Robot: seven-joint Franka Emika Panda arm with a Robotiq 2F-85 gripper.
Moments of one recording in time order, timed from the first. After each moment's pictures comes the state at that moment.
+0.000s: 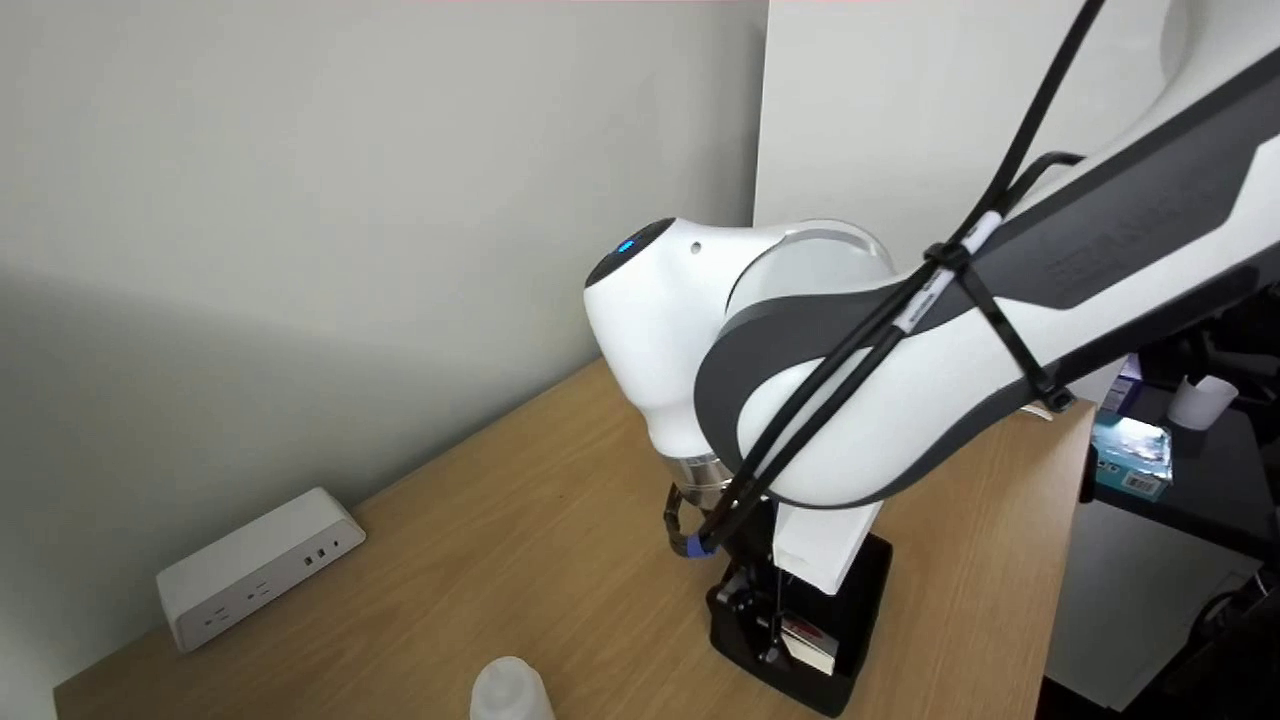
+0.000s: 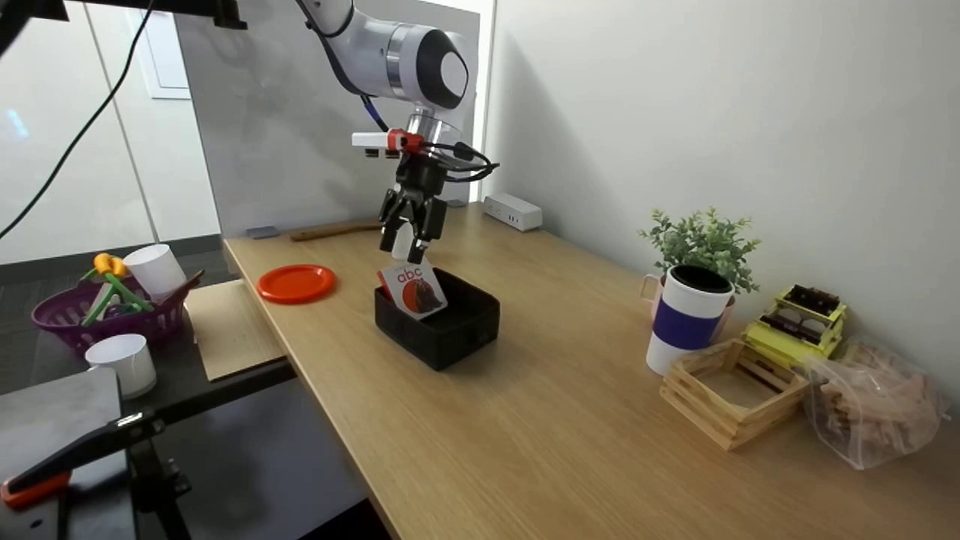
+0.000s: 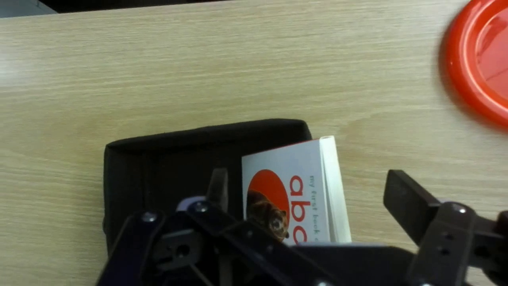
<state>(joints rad) 0.35 0.81 0.07 -1.46 -0.04 1.83 0.44</state>
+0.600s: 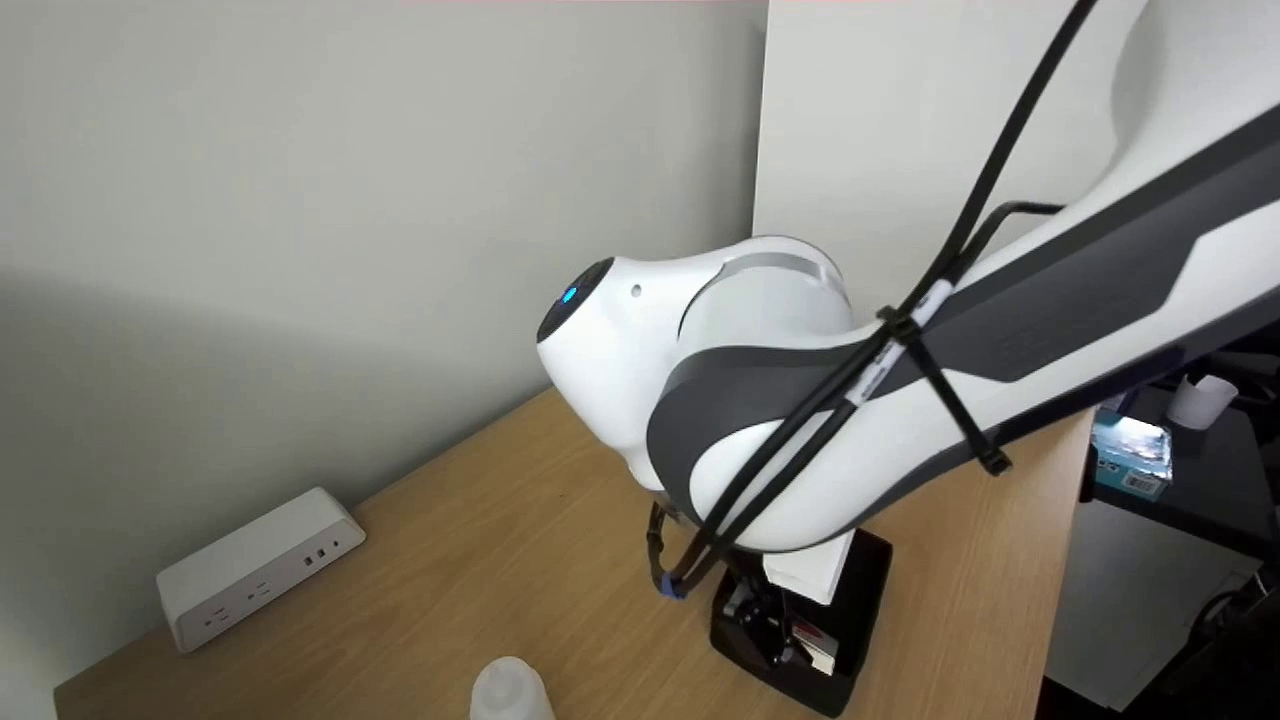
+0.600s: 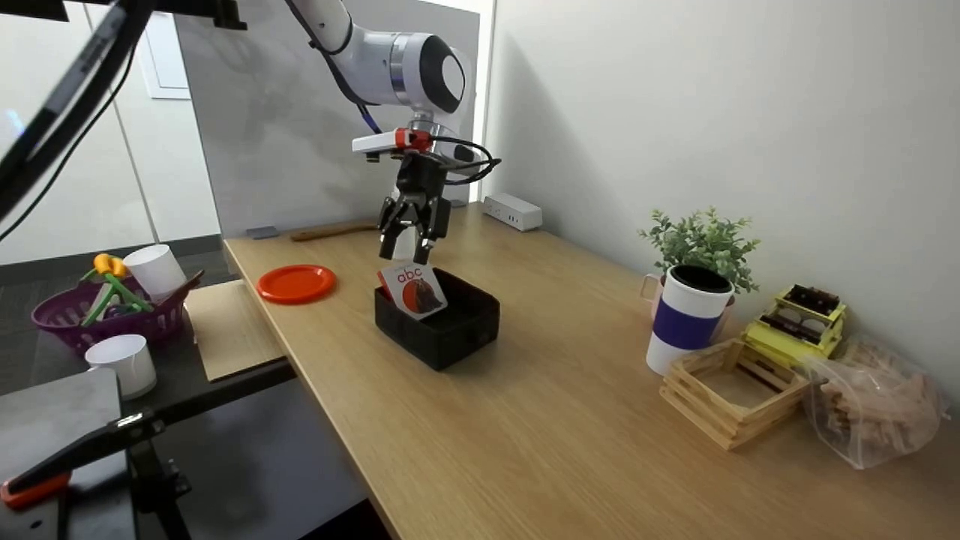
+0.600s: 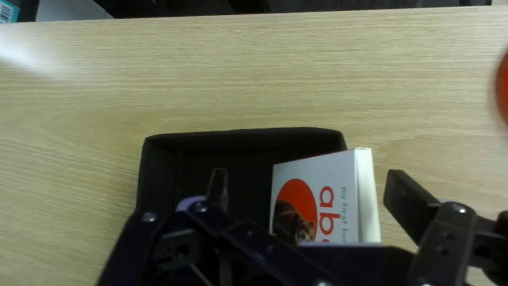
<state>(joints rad) 0.39 0.91 0.05 -1.30 -0.13 1.65 0.41</state>
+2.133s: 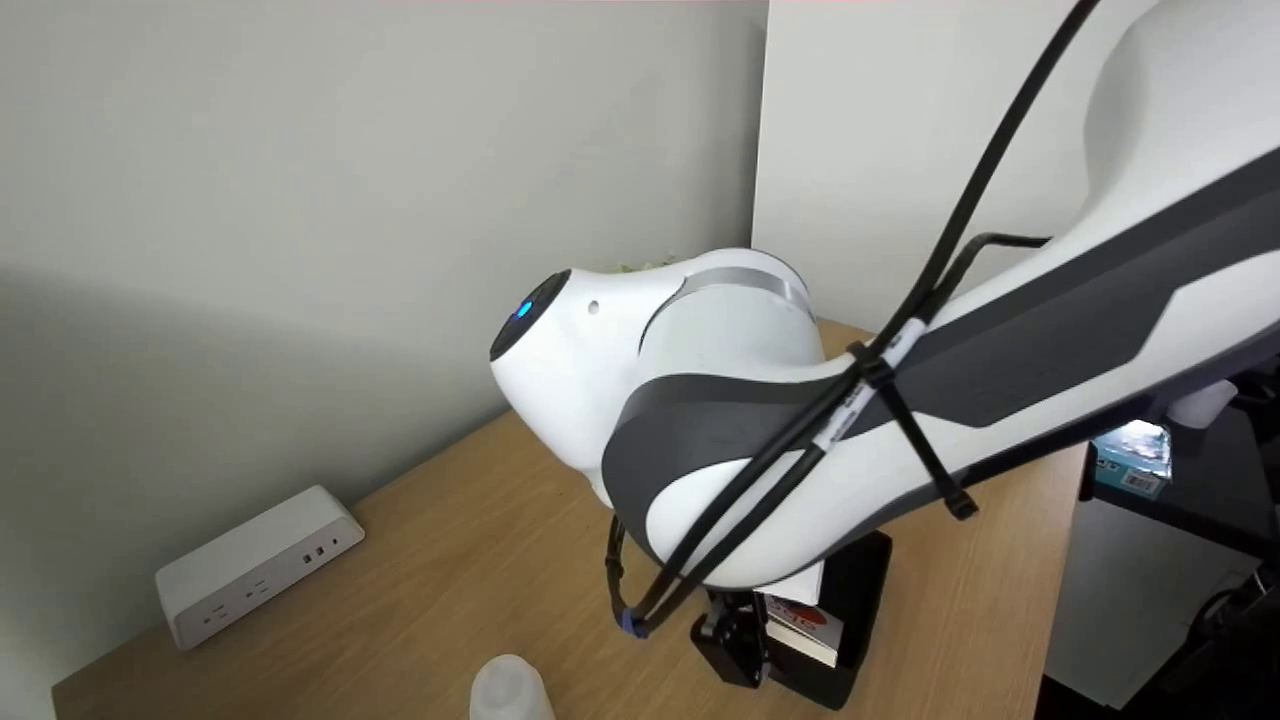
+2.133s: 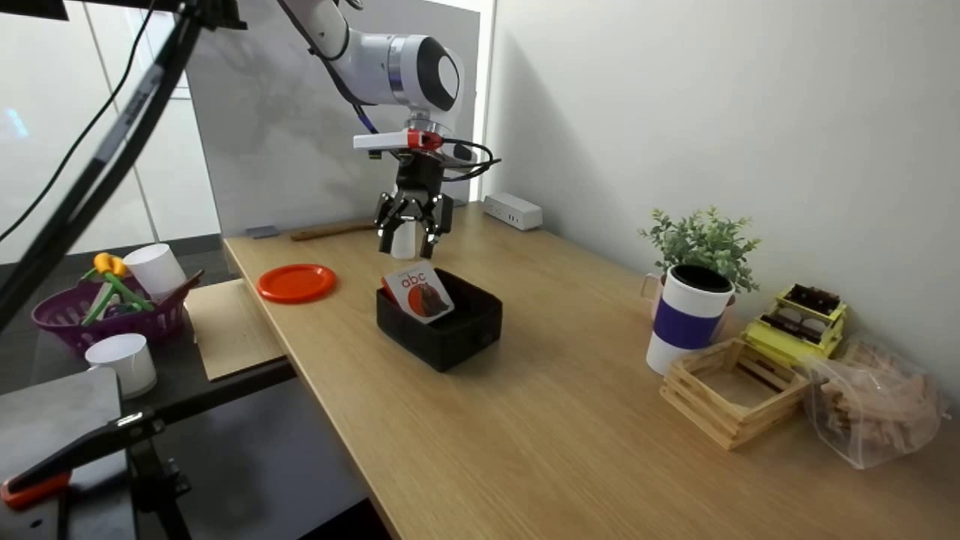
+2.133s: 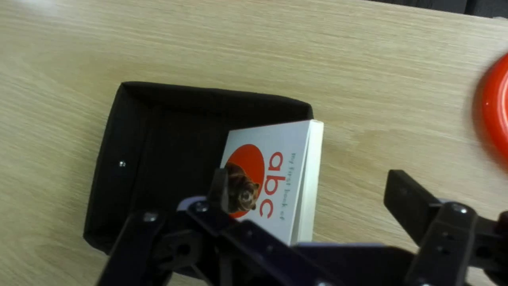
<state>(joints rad) 0.41 0.99 0.07 -1.16 -0.16 1.61 0.25</state>
